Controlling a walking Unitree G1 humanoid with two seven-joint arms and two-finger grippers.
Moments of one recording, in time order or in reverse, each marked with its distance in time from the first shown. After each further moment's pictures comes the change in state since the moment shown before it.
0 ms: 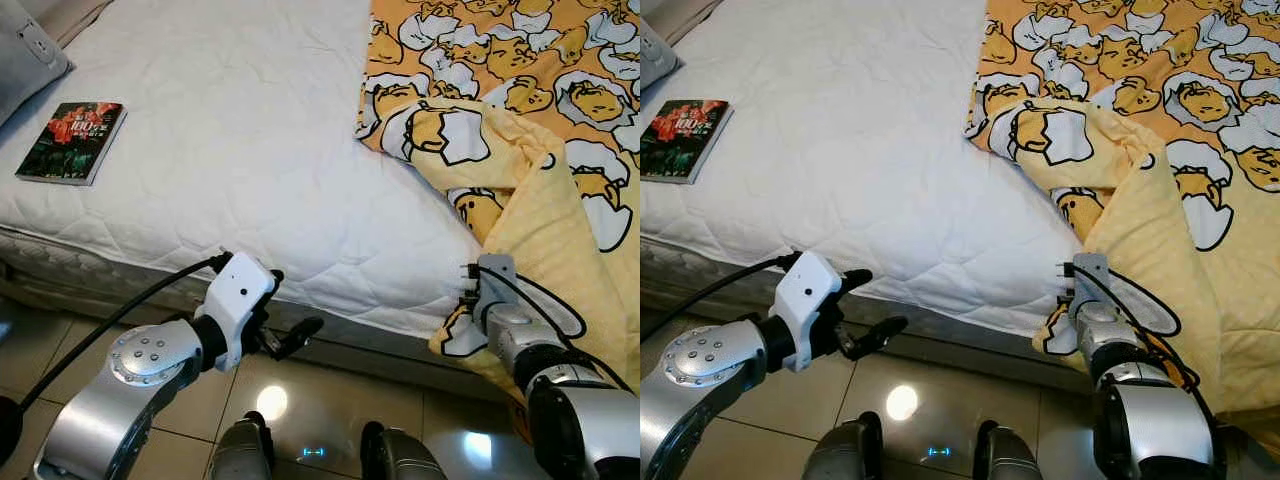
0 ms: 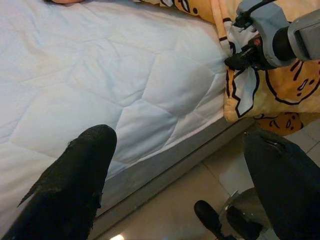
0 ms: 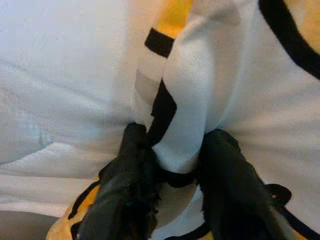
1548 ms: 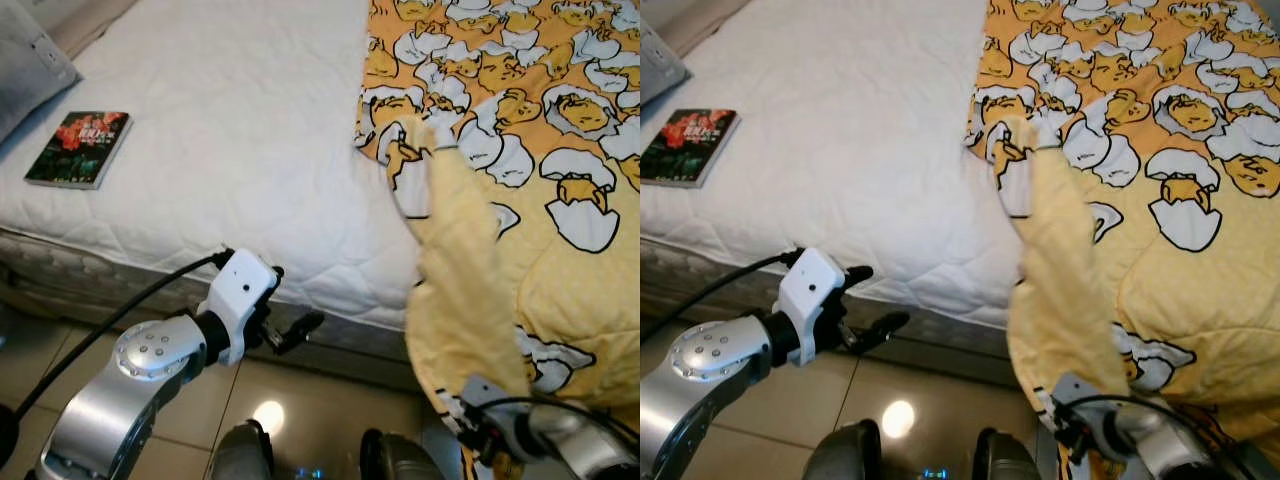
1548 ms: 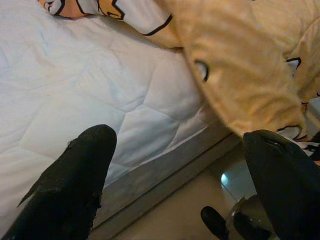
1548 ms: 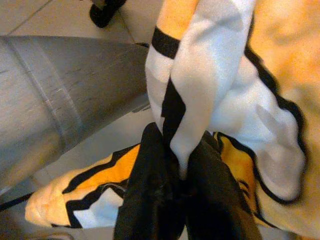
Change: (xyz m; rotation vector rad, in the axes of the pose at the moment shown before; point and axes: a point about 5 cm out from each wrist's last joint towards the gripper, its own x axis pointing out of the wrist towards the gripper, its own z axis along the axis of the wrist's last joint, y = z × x) left arm 0.004 0.003 0.000 0.007 -0.003 0.006; right arm -0.047 -0.023 -0.129 -0.687 0.324 0.795
